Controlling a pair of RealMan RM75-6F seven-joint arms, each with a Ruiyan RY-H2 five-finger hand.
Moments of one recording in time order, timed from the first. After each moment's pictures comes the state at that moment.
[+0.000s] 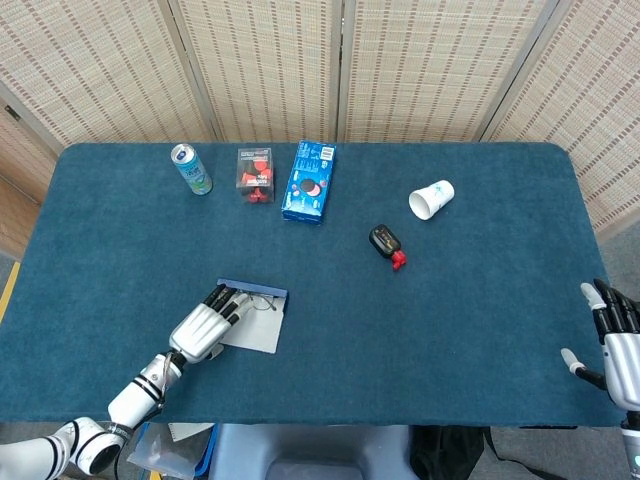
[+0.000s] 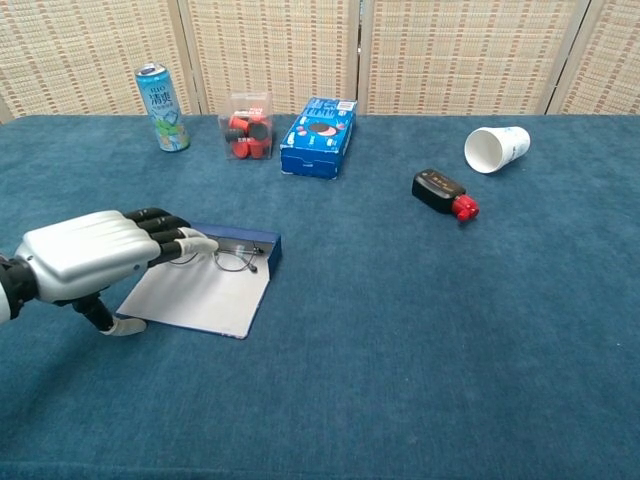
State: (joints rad) left arm -0.63 -1.55 0.03 -1.31 1.49 1.02 0.42; right arm 0.00 -1.09 0.07 -1.61 -1.50 1.57 -0.05
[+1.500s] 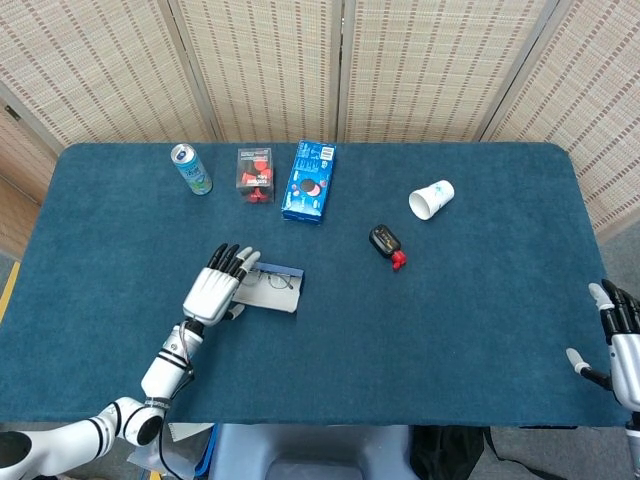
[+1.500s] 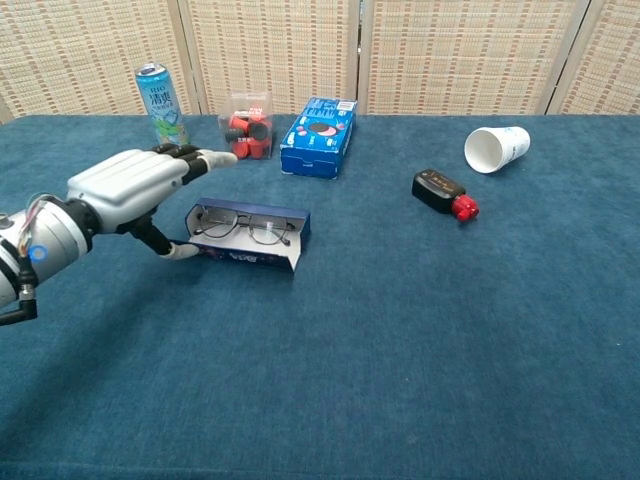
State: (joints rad) left arm -0.67 -1.74 -0.17 -1.14 1.37 1.09 0.31; right arm -0.01 -1.10 0.08 -1.59 -1.49 1.57 -0.03
